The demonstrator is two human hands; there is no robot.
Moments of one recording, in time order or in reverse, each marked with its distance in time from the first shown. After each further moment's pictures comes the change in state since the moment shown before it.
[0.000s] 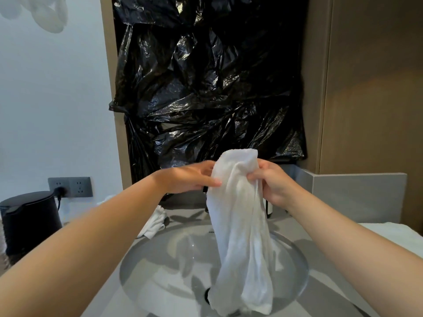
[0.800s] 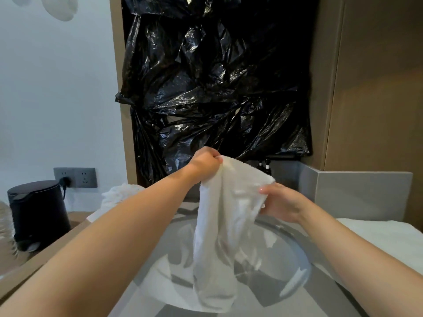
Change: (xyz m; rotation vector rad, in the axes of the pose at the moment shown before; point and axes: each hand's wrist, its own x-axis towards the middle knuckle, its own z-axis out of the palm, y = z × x) left_hand 0.026 0.013 0.023 0.297 0.661 -0.093; right_hand -0.021 0.039 -0.021 0.128 -0.171 0.254
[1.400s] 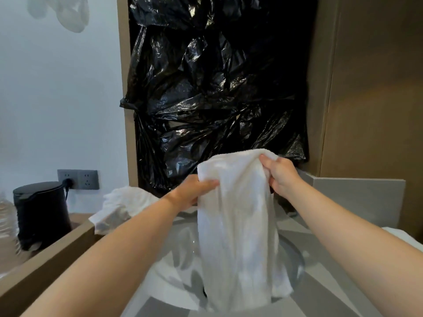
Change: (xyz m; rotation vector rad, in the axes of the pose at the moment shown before) left_hand -0.027 -0.058 0.016 -0.684 -0.257 -0.108; right_hand 0.027 -0.051 0.013 -0.039 0.590 -0.303
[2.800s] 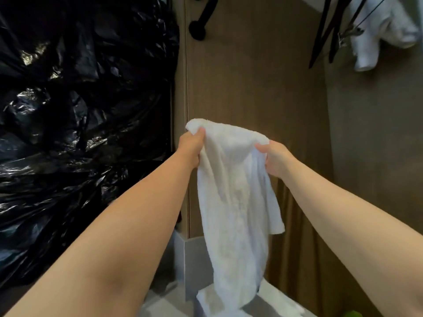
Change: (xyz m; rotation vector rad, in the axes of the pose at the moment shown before) left_hand 0.130 0.267 0.272 -0.379 -0.061 0.277; right_hand 0.012 -0.239 -0.239 -0.153 0.262 -0.240
